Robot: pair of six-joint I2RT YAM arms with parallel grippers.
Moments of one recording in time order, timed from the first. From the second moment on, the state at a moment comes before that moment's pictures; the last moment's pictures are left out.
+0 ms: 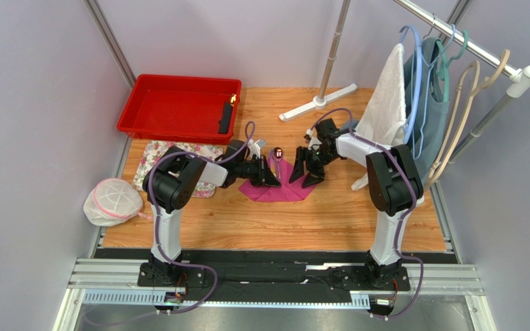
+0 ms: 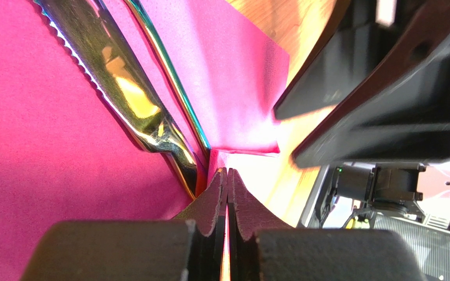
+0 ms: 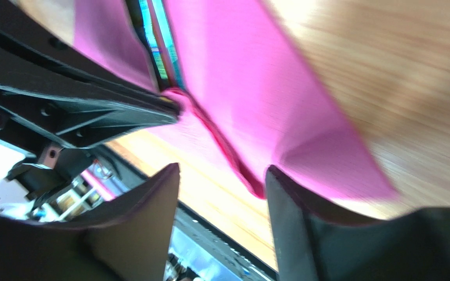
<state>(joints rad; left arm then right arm) -0.51 2.03 0.93 0.46 0.74 -0.73 0.33 1.96 1.29 -0.64 -0.62 0.42</state>
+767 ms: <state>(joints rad) -0.51 2.03 0.93 0.47 0.75 -0.73 0.29 1.94 1.33 -0.77 -0.34 0.35</state>
